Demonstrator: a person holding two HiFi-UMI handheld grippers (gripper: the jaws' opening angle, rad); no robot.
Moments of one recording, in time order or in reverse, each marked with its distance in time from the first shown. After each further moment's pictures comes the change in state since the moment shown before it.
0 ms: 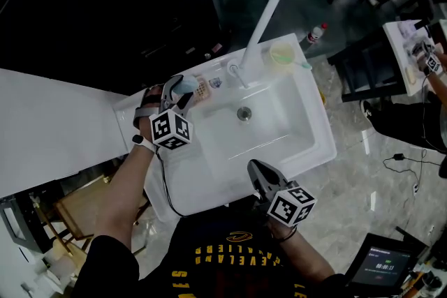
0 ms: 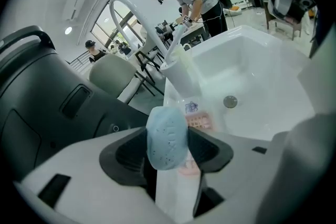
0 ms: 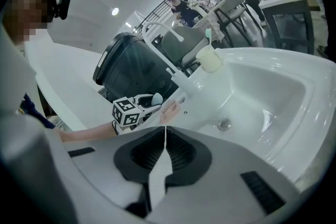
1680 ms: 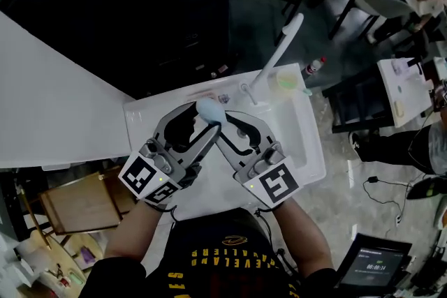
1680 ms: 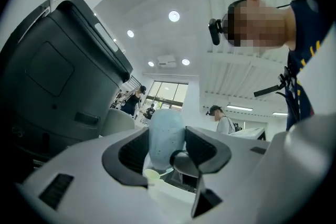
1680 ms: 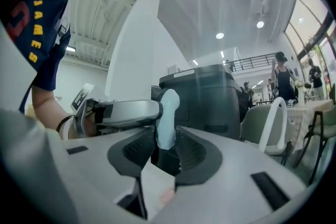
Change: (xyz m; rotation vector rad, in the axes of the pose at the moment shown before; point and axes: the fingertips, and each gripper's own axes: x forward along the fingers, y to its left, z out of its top) left arm -0.216 0.078 0.136 -1.078 -1.037 -0.079; right arm 0.068 0.207 0.138 -0.994 -0.320 0.438
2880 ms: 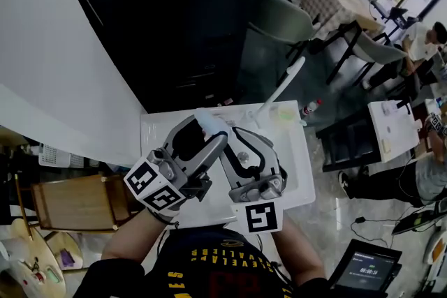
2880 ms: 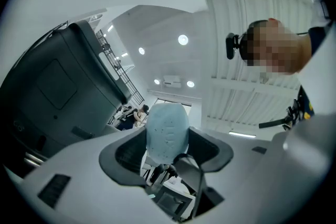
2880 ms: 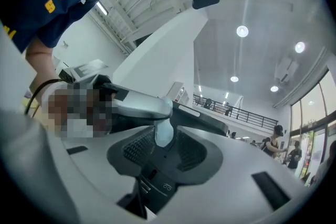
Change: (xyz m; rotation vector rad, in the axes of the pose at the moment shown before) left arm -0.043 -0.040 0.100 -0.143 -0.224 0.019; right arm -0.012 0.061 0.085 -0.514 0.037 -0.162
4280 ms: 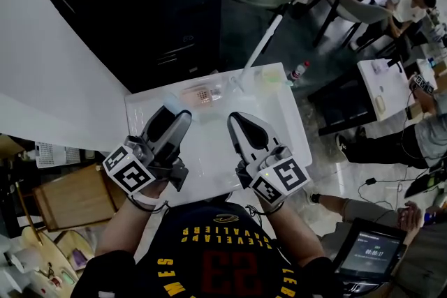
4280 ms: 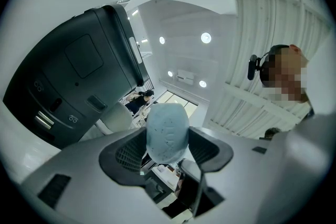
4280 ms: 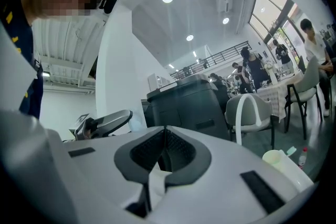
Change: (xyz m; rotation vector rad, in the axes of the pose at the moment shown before) left arm -0.042 0.015 -0.036 -0.257 0.105 0.068; right arm -0.056 -0.016 -0.054 0.767 0.016 -0.024
